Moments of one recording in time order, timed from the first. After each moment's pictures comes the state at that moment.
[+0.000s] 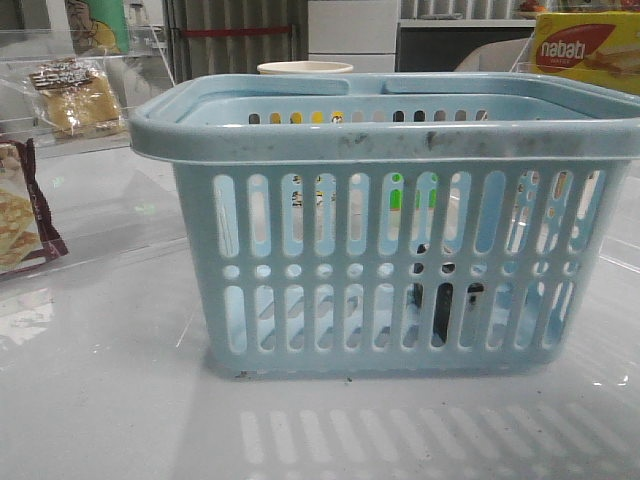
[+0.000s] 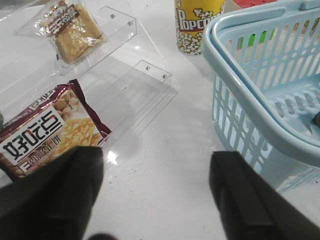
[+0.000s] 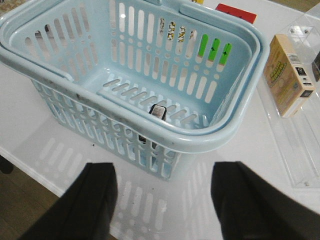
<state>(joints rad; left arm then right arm) -0.34 0.82 -0.75 0.02 0.54 0.03 0.40 0.54 -0.69 0.07 0.71 -0.12</state>
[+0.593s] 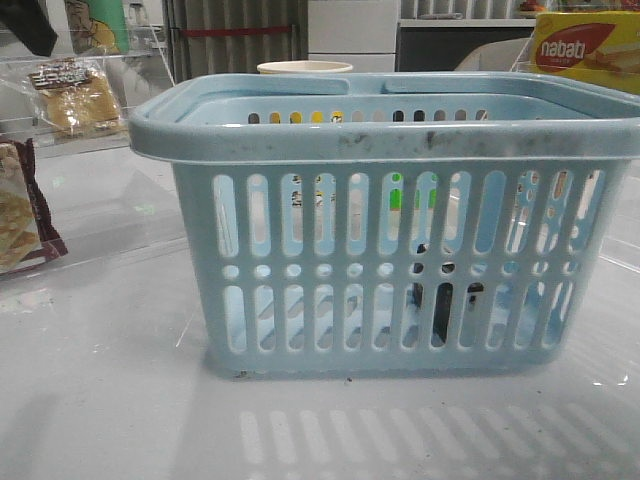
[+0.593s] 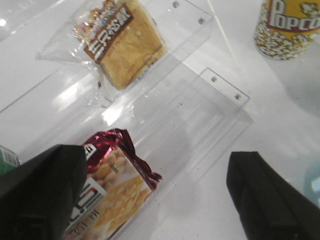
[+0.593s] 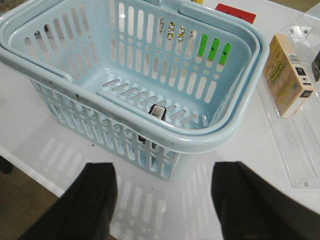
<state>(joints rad) -0.15 1.49 -1.22 0.03 0.52 0.03 0.40 0.54 -0.69 0.07 0.71 -0.12</state>
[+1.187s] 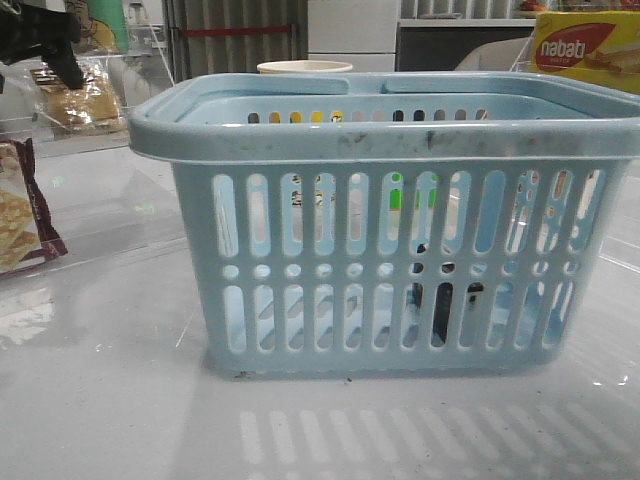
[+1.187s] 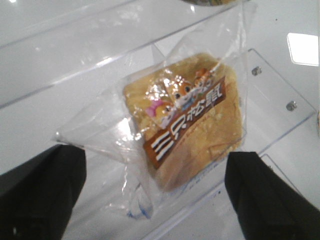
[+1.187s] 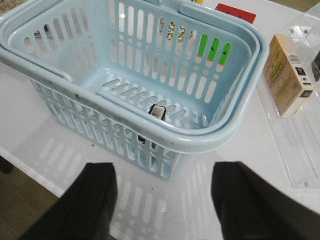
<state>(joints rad) -0.05 1.88 -1.50 -0.13 0.33 0.03 0.40 0.54 -0.69 0.07 0.71 -0.12</state>
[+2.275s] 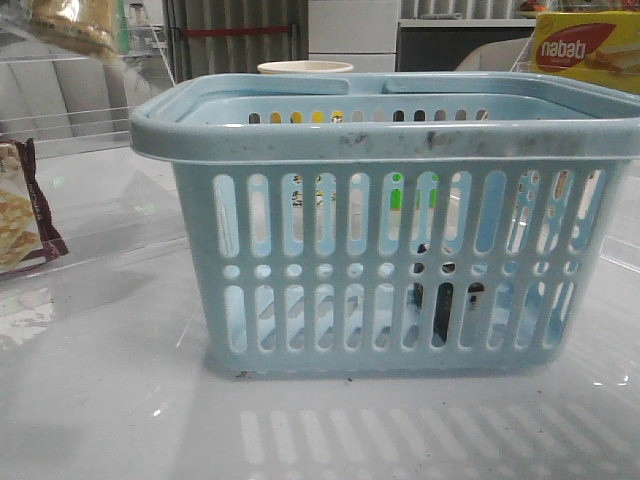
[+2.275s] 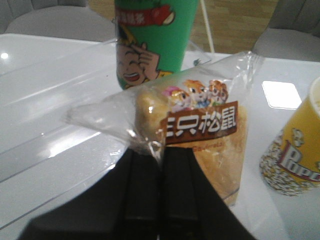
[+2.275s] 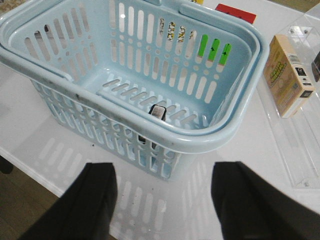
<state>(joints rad) -0.10 1.68 -1.50 -0.14 0.37 0.03 0.40 0.54 -0.69 0.07 0.71 -0.12</state>
